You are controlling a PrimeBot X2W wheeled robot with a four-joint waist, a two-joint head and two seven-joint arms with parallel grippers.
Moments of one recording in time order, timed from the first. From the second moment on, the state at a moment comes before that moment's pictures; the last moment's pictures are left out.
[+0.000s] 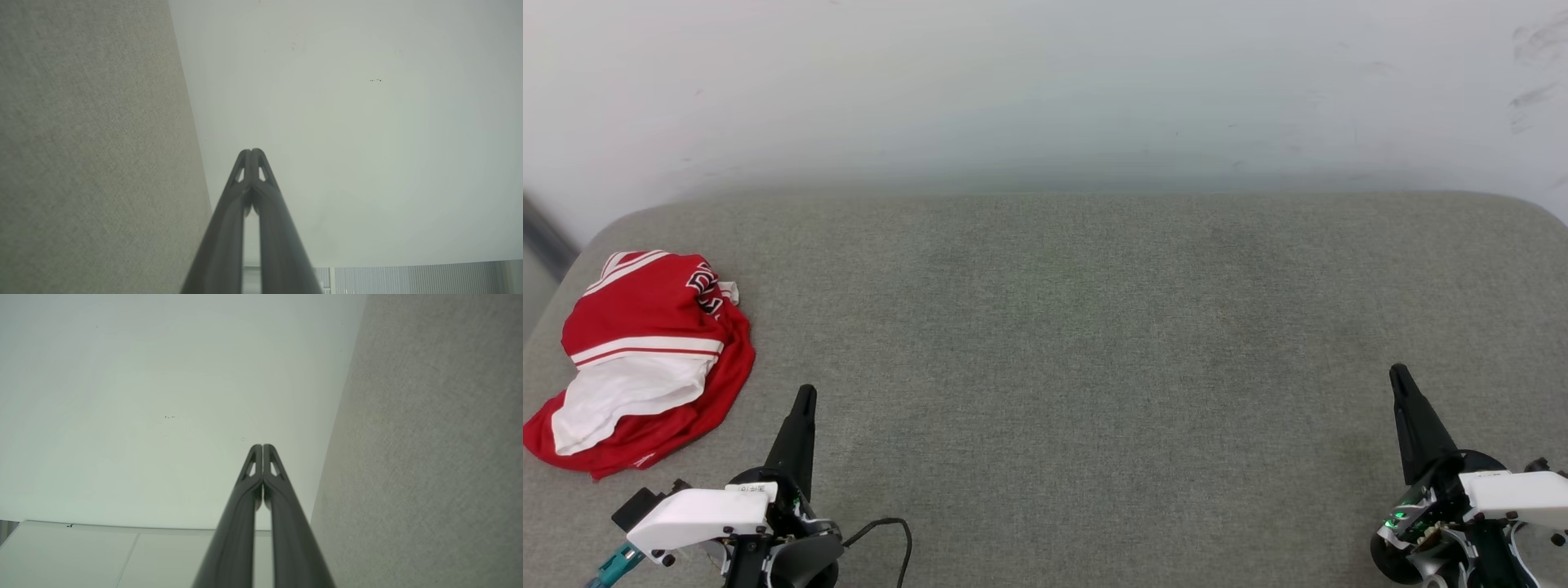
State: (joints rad) left arm -0.11 0.05 0.11 0.25 -1.61 -0.13 0.12; right arm -0.10 -0.05 -0.11 0.25 1.61 0.13 0.11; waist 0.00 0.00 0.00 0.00
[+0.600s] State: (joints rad) left arm -0.11 0.05 0.11 0.25 -1.61 -0.13 0.12; right arm -0.10 -0.05 -0.11 0.25 1.61 0.13 0.11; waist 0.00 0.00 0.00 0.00
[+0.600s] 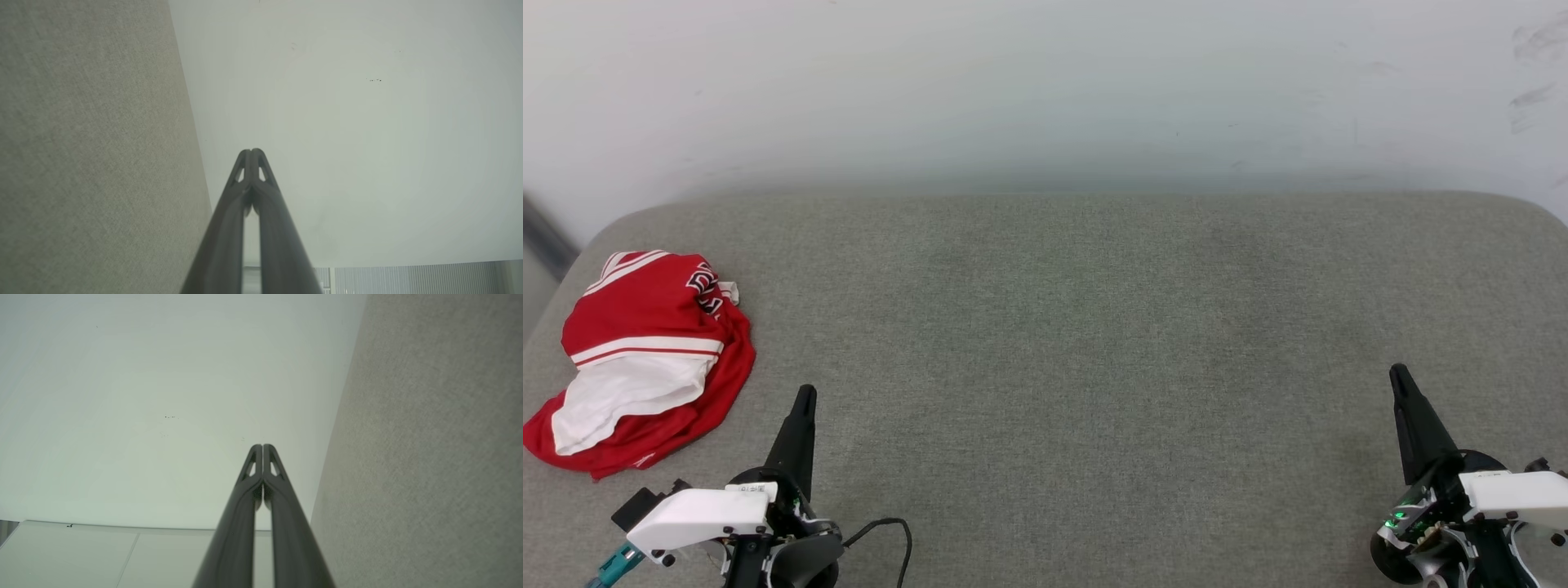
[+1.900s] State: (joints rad) left arm -0.08 0.05 0.02 0.16 -1.33 -0.13 -0.01; right arm -0.06 -0.08 -0.04 0.19 1.41 0.13 -0.01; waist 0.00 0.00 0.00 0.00
